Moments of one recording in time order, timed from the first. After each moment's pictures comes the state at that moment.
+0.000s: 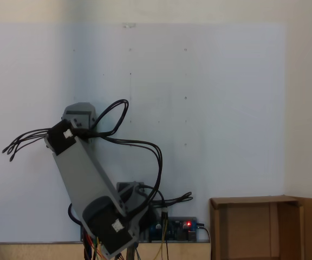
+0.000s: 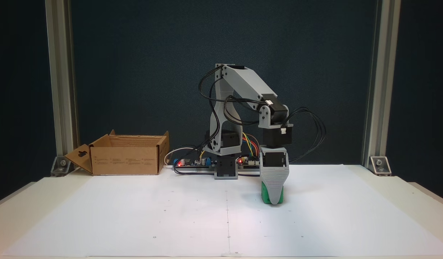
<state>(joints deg) -35.4 86.2 91.8 51.9 35.9</state>
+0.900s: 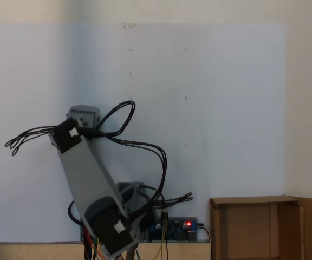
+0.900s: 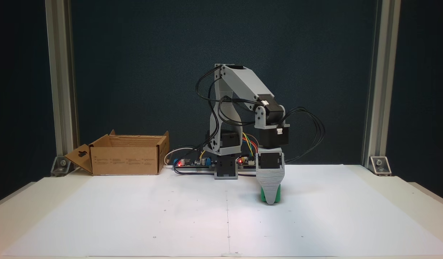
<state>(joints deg) -32.3 86.9 93.1 51.9 37.6</state>
